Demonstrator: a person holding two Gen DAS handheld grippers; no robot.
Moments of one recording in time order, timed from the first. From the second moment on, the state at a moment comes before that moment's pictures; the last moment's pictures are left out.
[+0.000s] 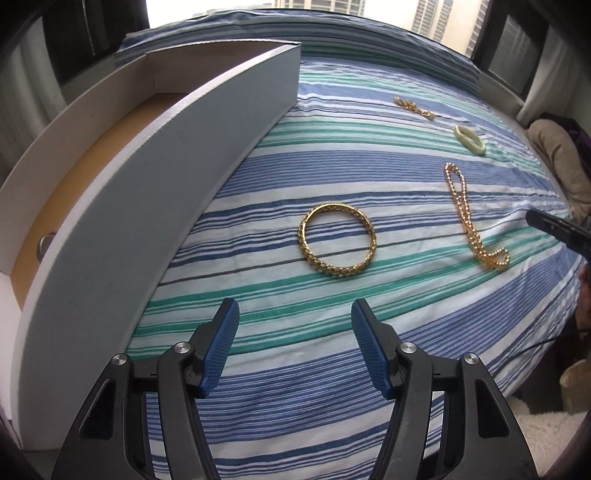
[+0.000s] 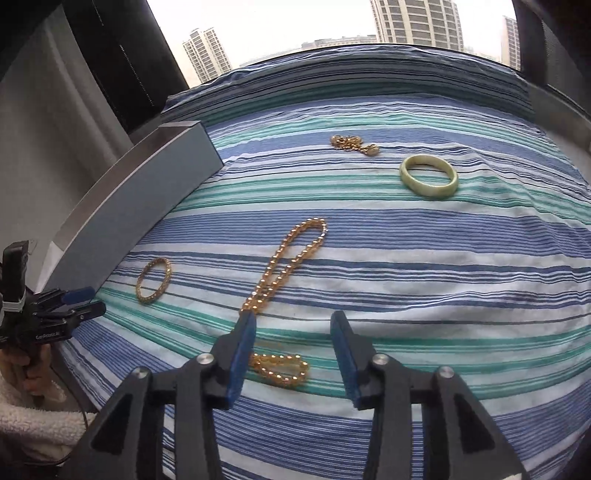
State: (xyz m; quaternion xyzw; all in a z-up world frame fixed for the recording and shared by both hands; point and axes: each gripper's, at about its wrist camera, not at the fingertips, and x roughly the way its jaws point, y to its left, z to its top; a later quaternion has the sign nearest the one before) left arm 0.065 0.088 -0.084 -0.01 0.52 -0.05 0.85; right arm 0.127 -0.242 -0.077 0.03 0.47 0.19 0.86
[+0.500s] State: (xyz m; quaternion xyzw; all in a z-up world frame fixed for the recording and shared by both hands) left arm 0.109 0.025 -0.117 0.10 0.52 -0.14 0.83; right arm 0.102 -0.266 -0.068 0.09 0.46 0.18 0.87
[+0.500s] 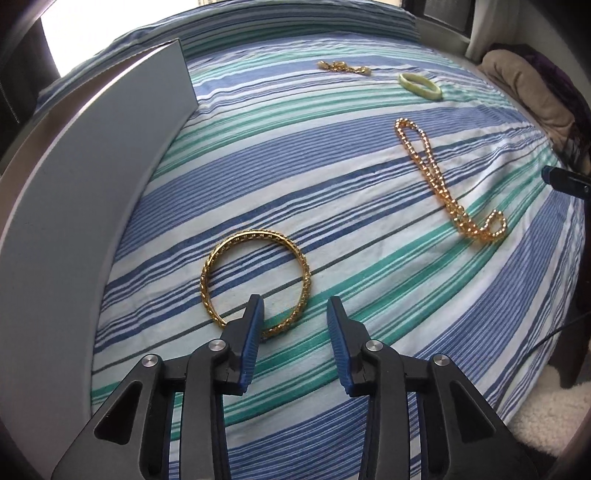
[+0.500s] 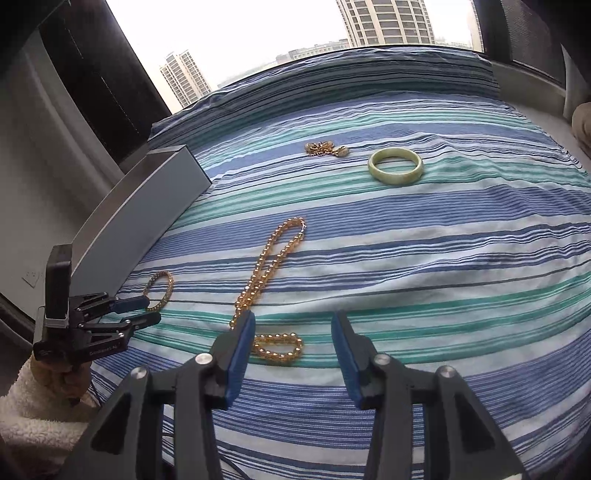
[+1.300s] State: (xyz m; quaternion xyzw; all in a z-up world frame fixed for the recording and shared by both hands) left arm 0.092 0.045 -0.095 0.02 0.53 -0.11 0.84; right arm 0.140 -0.156 -0.119 -0.11 0.51 0.28 0.80
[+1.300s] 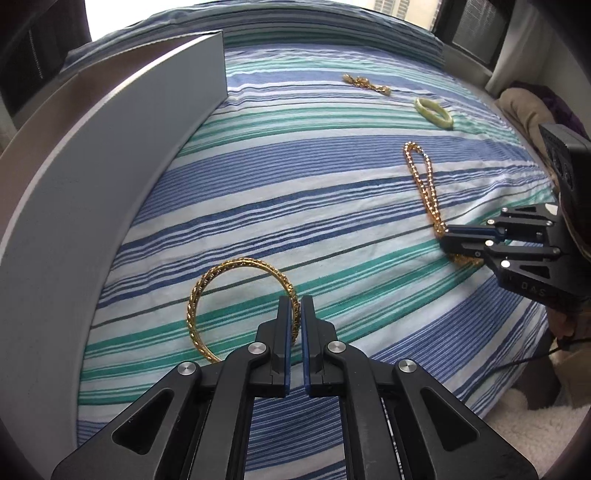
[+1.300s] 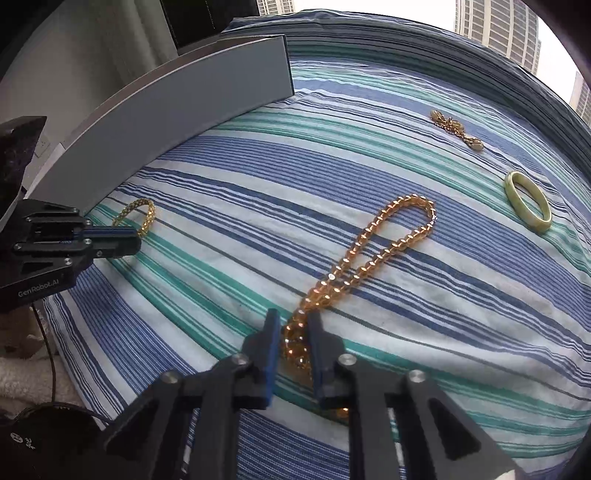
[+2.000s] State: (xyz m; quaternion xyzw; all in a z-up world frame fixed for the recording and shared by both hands) left arm 0.056 0.207 0.077 -0.08 0.45 0.02 0.89; right arm 0.159 -0.121 0.115 0.03 0.36 0.40 0.84
